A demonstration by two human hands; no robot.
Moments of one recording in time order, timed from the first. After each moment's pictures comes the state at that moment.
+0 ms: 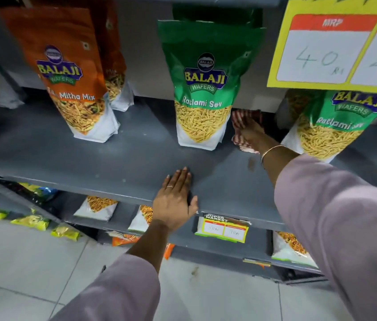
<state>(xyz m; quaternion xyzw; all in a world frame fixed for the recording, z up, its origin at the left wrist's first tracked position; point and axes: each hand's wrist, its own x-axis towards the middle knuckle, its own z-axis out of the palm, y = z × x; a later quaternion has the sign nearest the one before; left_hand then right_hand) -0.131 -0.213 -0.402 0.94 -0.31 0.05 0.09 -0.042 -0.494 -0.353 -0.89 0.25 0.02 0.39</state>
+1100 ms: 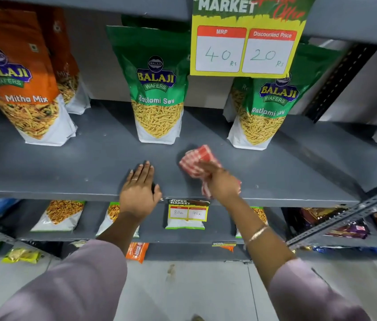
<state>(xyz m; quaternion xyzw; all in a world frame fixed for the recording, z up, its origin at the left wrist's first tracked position) -0.139 -0.213 -0.400 0.94 -0.30 0.07 0.11 -0.235 -0.395 -0.328 -0.94 0.30 0.06 0.17</state>
